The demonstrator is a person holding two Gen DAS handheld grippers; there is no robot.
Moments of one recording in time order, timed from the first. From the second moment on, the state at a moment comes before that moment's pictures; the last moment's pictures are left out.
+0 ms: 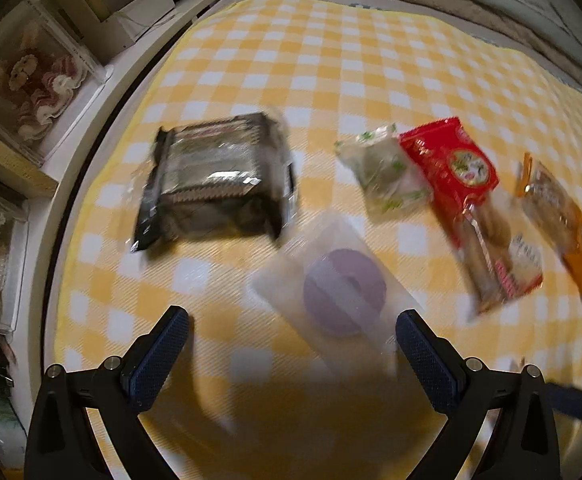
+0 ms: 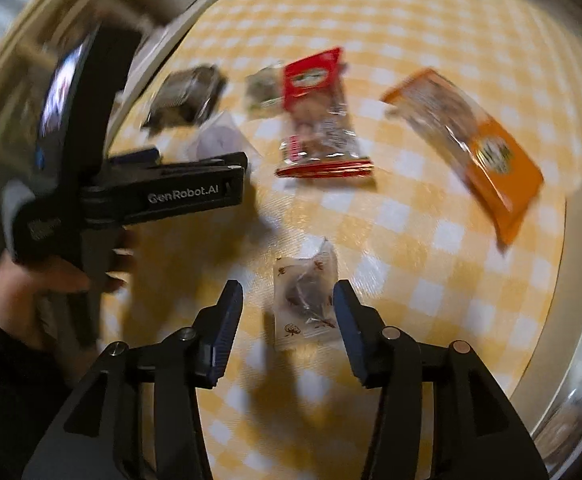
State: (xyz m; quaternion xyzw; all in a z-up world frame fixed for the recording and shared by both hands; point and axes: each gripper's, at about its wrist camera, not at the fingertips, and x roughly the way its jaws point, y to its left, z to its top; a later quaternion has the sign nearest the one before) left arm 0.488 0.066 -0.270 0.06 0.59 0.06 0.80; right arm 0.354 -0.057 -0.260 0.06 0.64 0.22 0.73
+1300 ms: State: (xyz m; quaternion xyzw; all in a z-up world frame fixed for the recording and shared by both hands) left arm 0.490 0.082 -0.254 -0.09 0.62 0.11 0.77; right arm 0.351 -0.060 -0.248 0.00 0.62 0.20 0.76
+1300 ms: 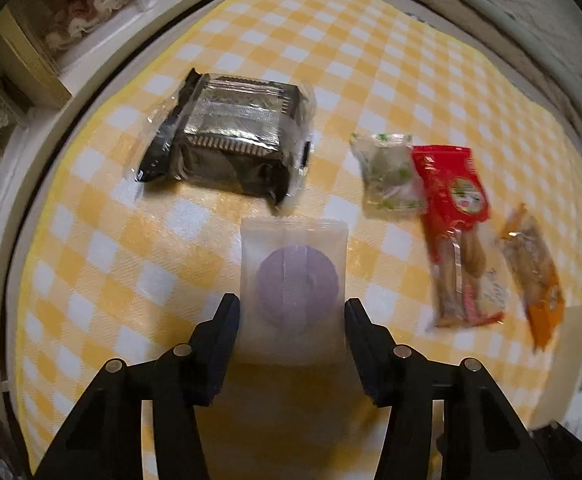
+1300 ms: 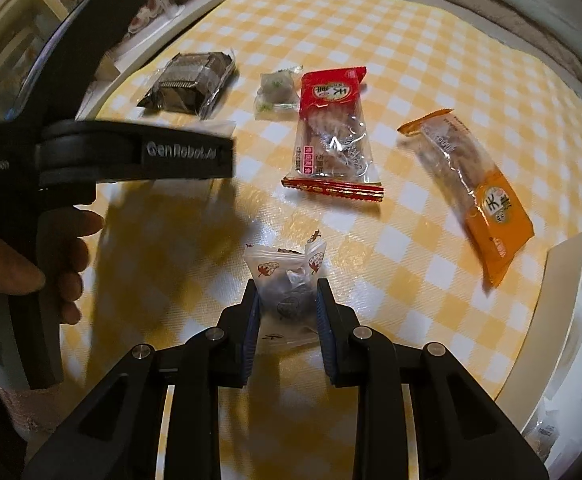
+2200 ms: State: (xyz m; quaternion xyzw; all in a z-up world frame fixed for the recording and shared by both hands) left arm 0.378 0.045 -0.099 -0.05 0.48 0.02 0.88; right arm 0.337 -0.121 -0.144 0.05 0.50 0.14 0.85
